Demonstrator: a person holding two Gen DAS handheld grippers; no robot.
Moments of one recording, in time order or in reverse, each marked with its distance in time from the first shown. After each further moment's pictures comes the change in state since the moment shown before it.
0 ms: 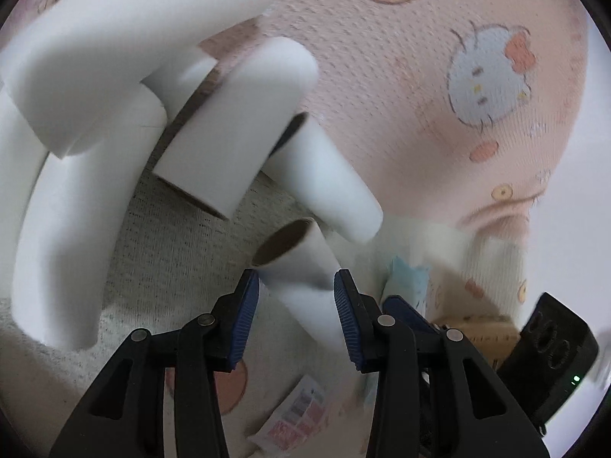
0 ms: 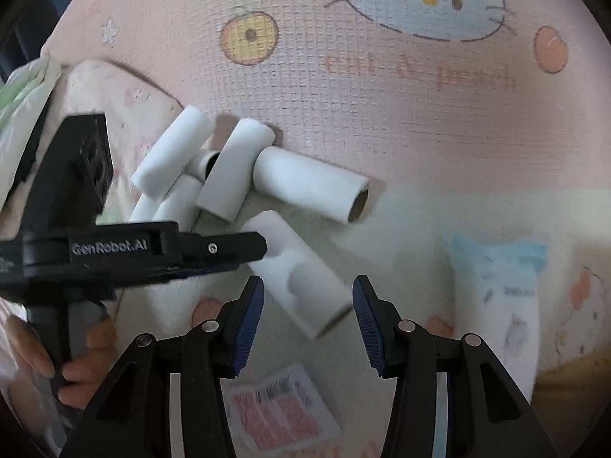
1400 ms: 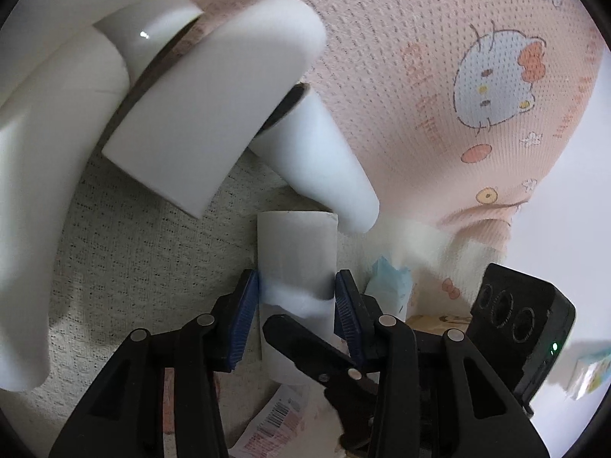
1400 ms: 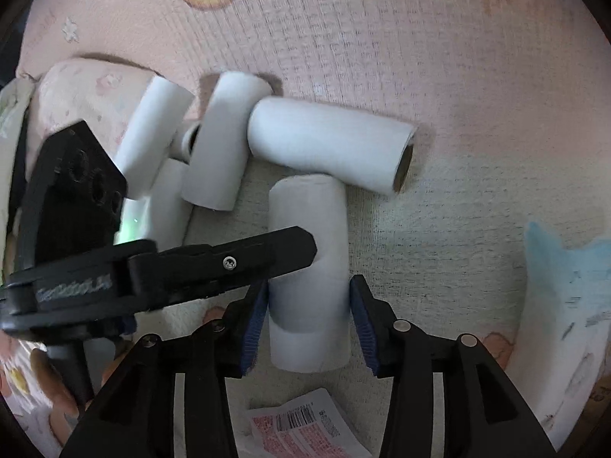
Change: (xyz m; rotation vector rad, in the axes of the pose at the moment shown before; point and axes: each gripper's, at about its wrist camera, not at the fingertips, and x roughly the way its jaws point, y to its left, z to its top) left arm 0.025 0.006 0.005 -0.042 0.075 -0.103; right arm 0.060 0.002 0.019 0.086 0.220 0.125
